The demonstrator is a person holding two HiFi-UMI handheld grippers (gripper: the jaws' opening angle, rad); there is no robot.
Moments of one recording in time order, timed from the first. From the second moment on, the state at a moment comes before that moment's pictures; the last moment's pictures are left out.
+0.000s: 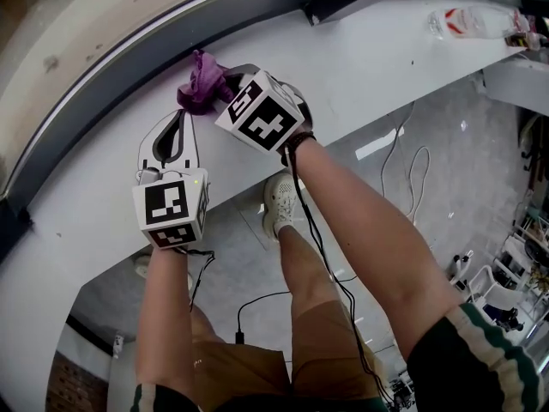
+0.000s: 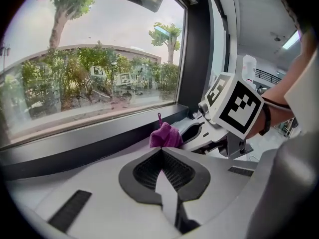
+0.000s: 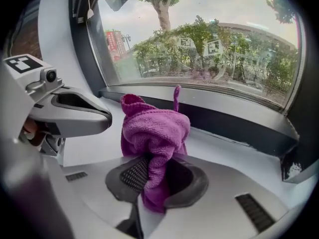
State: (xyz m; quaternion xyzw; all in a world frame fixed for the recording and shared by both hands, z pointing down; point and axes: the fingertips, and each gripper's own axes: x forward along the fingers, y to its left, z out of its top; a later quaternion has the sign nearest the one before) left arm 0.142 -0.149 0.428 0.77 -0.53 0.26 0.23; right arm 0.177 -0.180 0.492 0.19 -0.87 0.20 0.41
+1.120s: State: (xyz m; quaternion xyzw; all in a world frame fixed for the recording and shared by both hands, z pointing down) left arm 0.258 -0.202 0.435 0.81 -0.49 0.24 0.22; right arm 0.309 -0.238 0.490 0.24 -0.86 0.20 0.41
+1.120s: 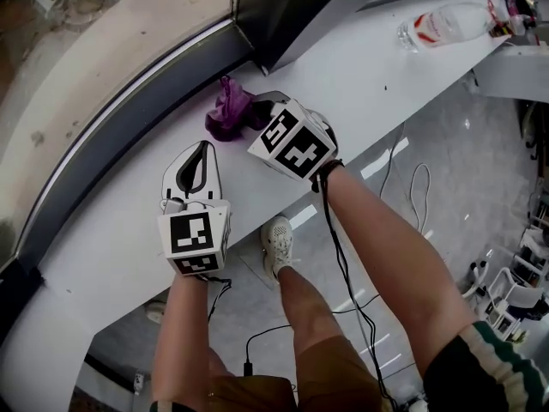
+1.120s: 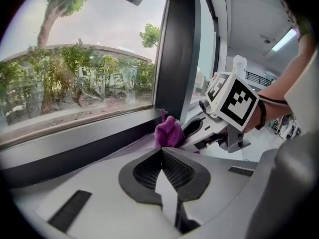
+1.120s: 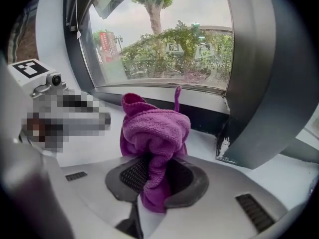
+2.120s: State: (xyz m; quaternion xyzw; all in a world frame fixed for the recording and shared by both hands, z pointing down) left arm 0.276 -0.182 0.433 0.82 -0.47 0.24 0.22; right arm 0.353 -0.224 0.493 0.30 -0.84 0.19 0.42
